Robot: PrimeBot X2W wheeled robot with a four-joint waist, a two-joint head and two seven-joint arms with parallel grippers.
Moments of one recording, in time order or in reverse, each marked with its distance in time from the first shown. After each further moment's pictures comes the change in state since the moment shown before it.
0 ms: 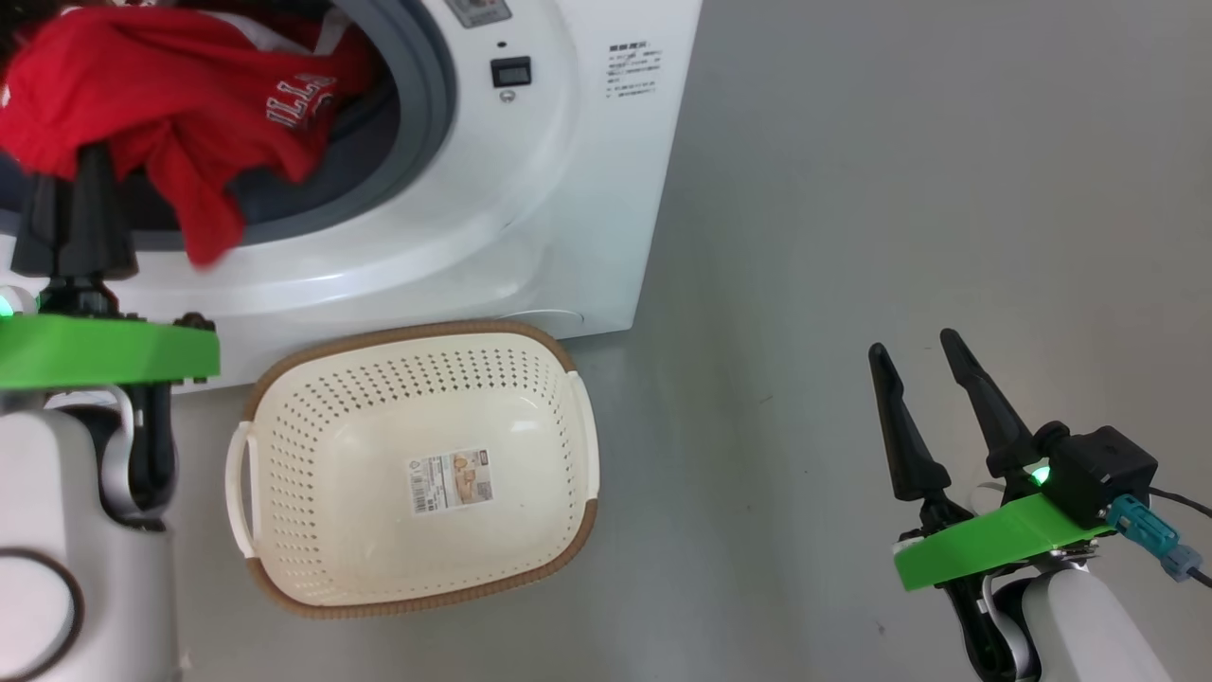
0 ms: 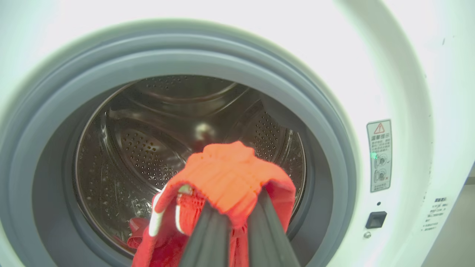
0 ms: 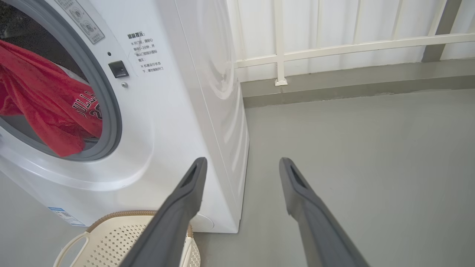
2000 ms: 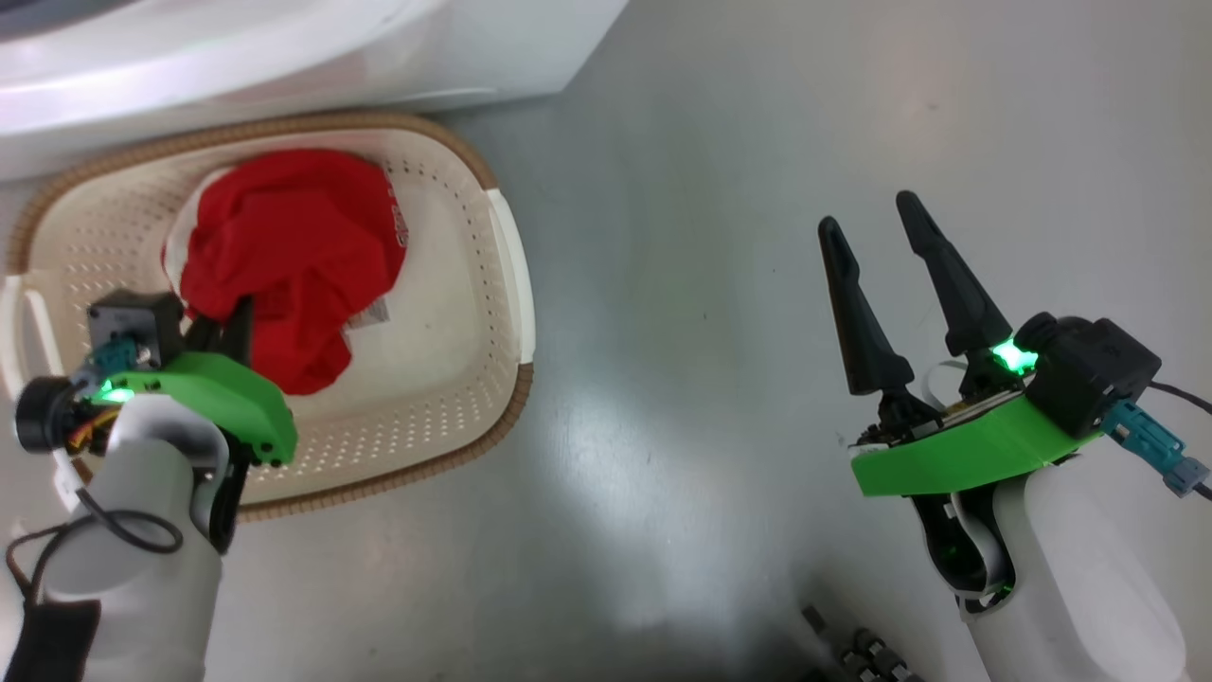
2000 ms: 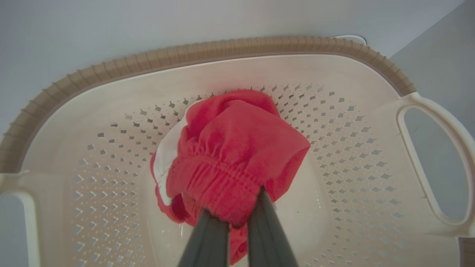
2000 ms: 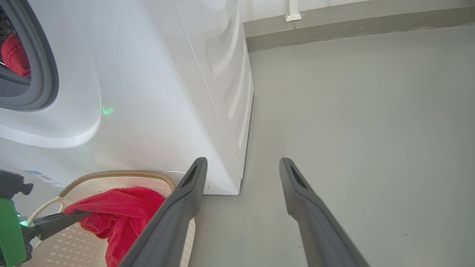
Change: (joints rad) left arm -0.130 0.052 -0.279 0.670 -0.021 -0.001 -0.003; right arm -0.175 -0.001 0.091 -0.075 0.042 0.000 0.000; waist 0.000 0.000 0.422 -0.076
